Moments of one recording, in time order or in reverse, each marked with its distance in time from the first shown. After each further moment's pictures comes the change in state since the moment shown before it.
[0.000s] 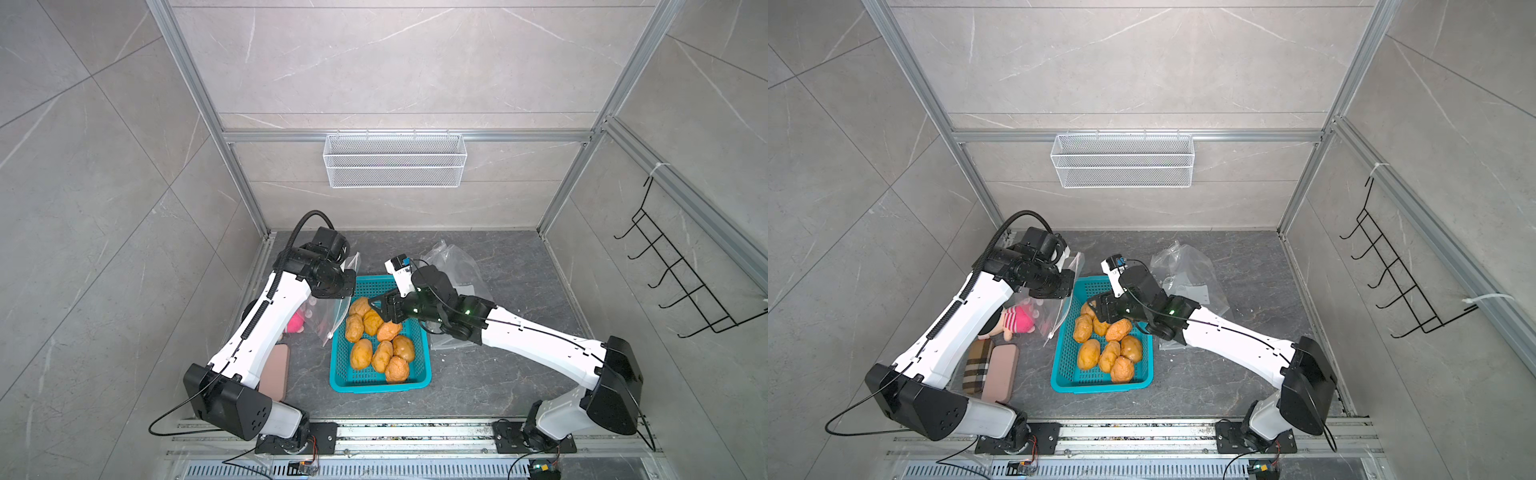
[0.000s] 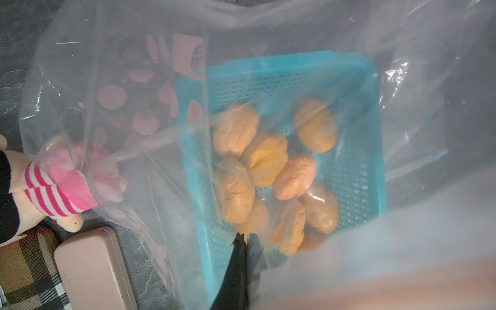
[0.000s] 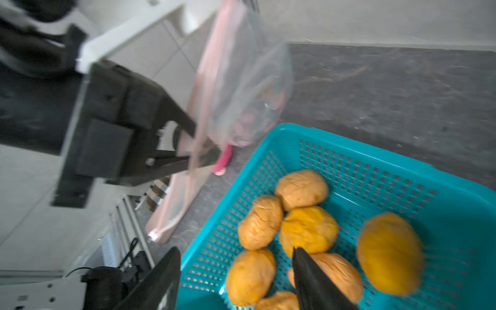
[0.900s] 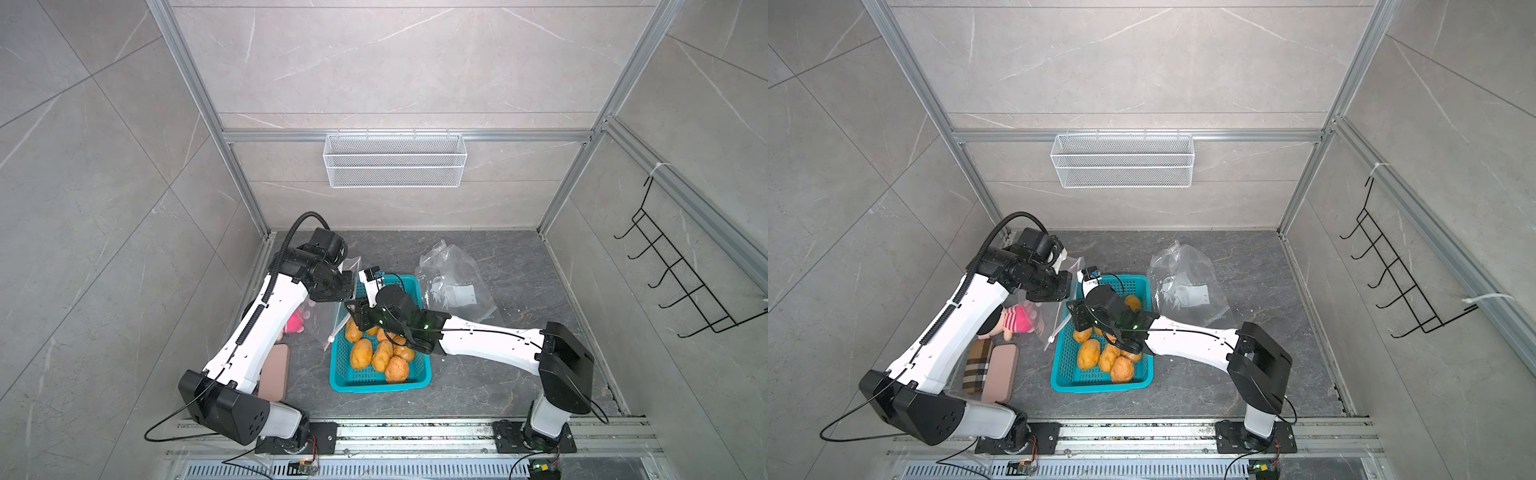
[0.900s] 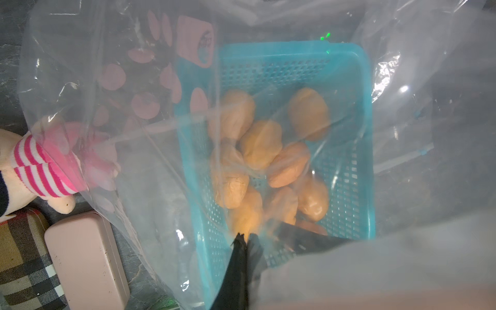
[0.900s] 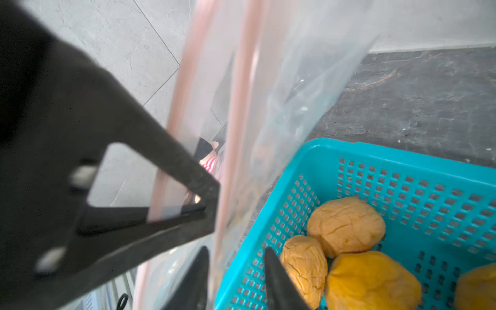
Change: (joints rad) left arm 0.000 -0.033 -0.008 -0.043 0.024 -0.032; right arm 0.099 0.234 0.042 0.237 0.201 0.077
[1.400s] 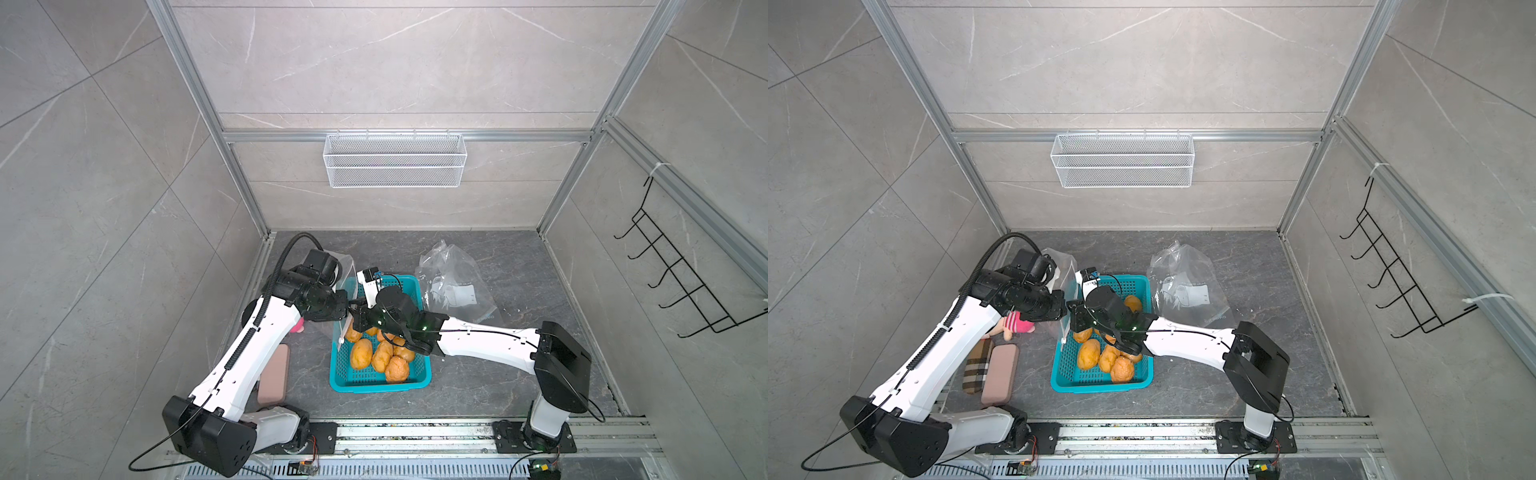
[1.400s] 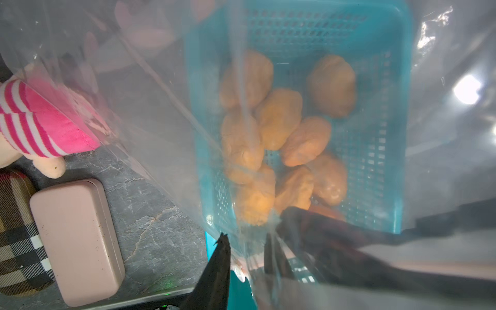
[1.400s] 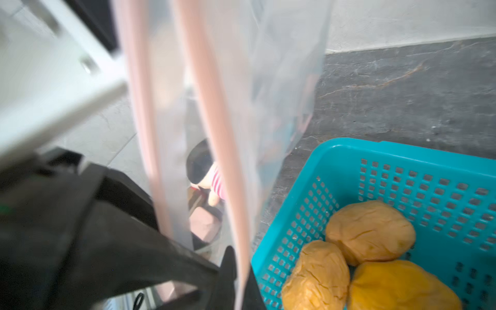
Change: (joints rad) left arm 0.000 -0.162 -0.253 0.055 -0.014 -0.053; right arm 0.000 0.008 -0.016 0.078 -0.055 0.032
